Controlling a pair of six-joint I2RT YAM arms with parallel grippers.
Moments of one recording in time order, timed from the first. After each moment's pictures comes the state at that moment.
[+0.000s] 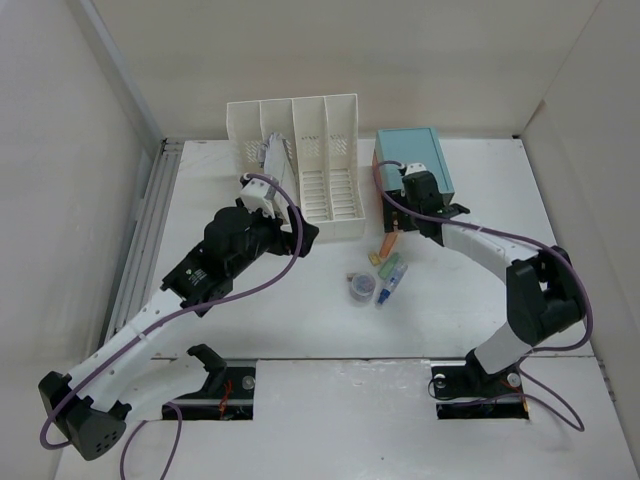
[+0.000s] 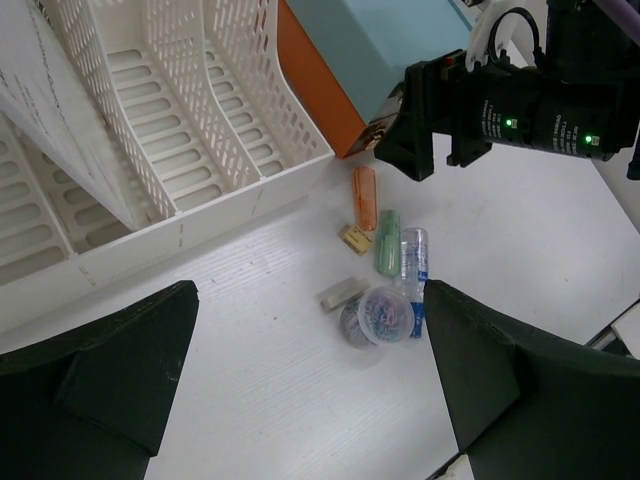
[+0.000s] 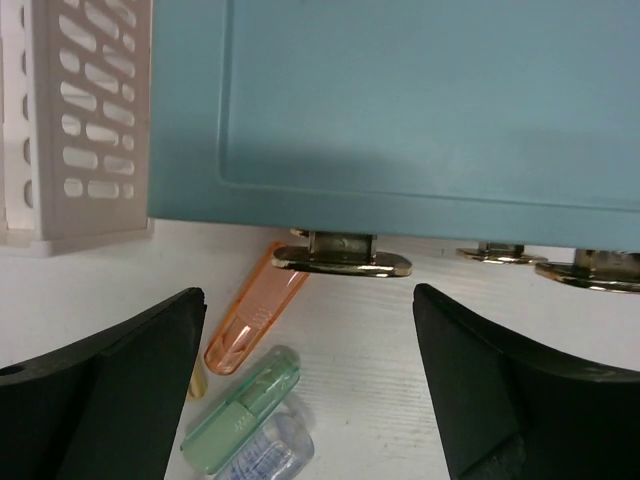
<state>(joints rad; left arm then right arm) -0.68 0.89 0.90 -0.28 -0.06 -0.39 0.41 1.59 1.06 -0.24 0.19 0.18</state>
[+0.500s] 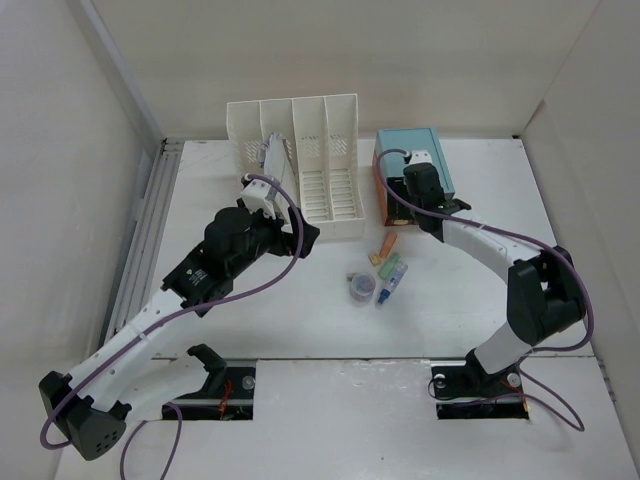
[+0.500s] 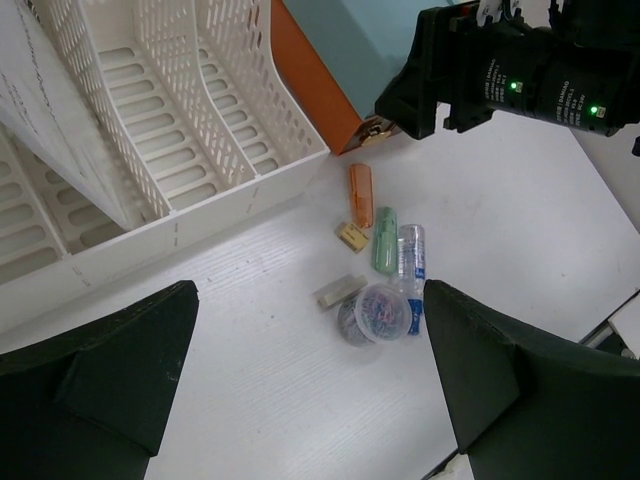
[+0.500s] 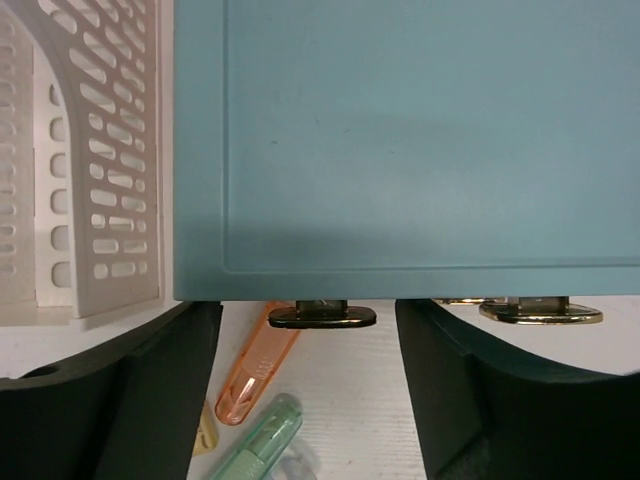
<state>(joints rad) -0.68 0.89 0.89 -0.28 -0.05 -0.38 0.40 1.59 1.11 -0.17 0.28 0.20</state>
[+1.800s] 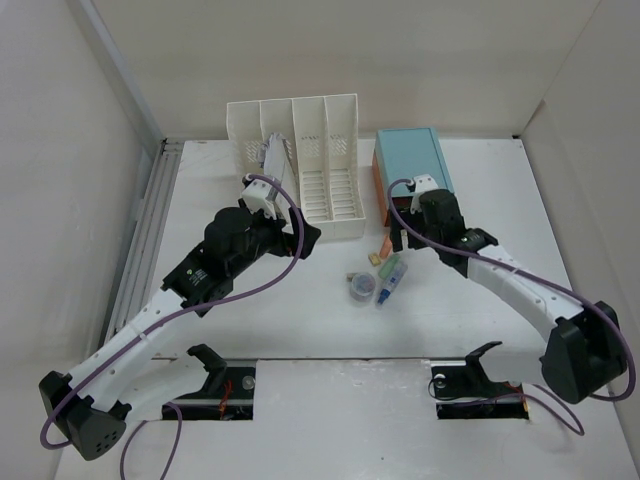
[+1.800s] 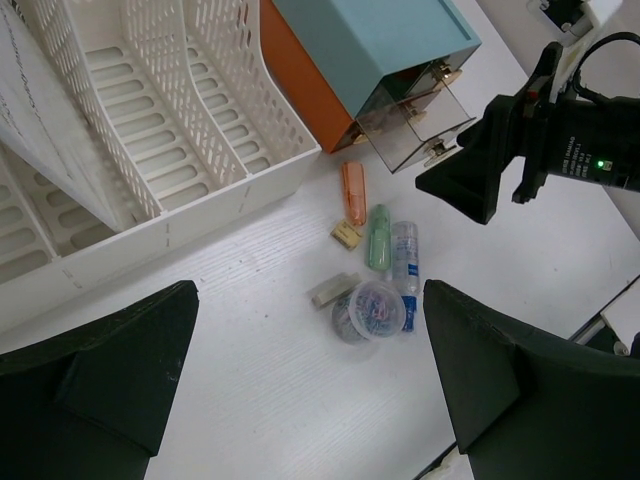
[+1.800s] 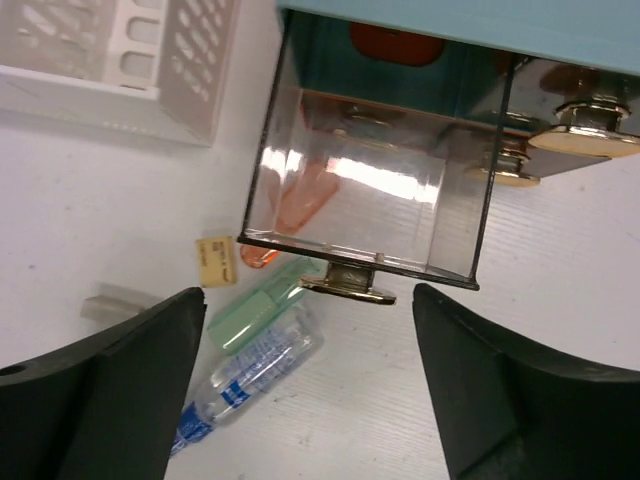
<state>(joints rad) -0.68 0.89 0.89 -0.27 -0.02 -0.38 0.45 1.27 0.88 -0.29 0.15 0.13</state>
